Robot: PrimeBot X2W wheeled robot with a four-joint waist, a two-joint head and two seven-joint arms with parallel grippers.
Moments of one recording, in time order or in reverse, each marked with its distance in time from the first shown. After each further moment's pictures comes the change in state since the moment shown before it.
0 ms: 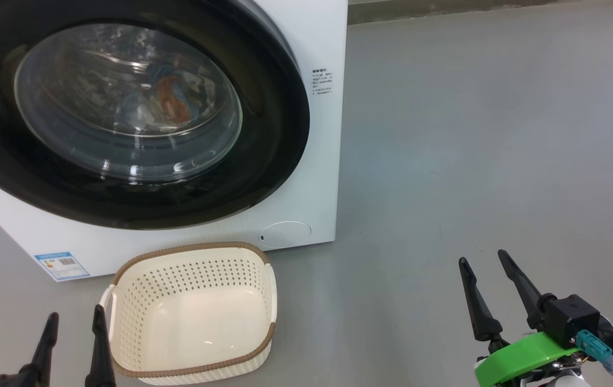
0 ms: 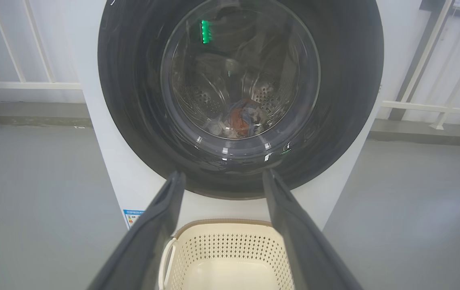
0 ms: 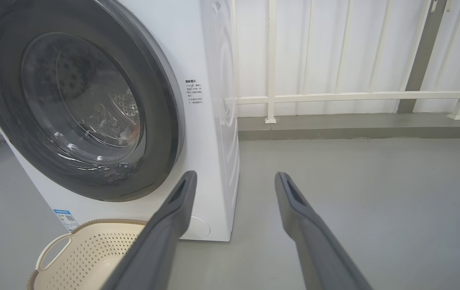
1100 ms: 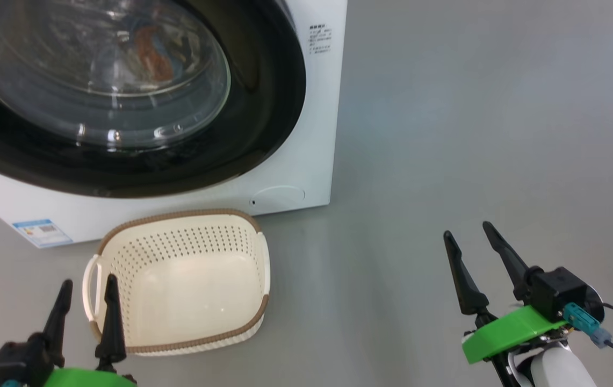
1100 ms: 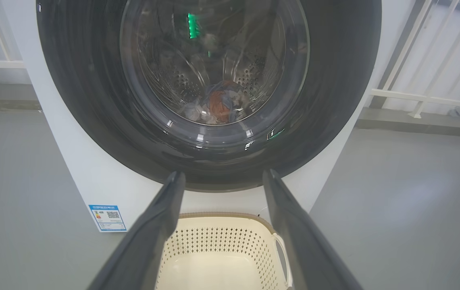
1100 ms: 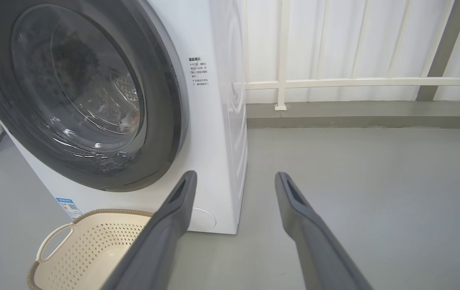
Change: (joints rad) left arm -0.097 0.047 -0.086 0.024 -0.076 0.000 0.000; right arm -0.100 -0.004 0.049 0.030 0.005 0.000 0.000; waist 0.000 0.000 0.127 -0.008
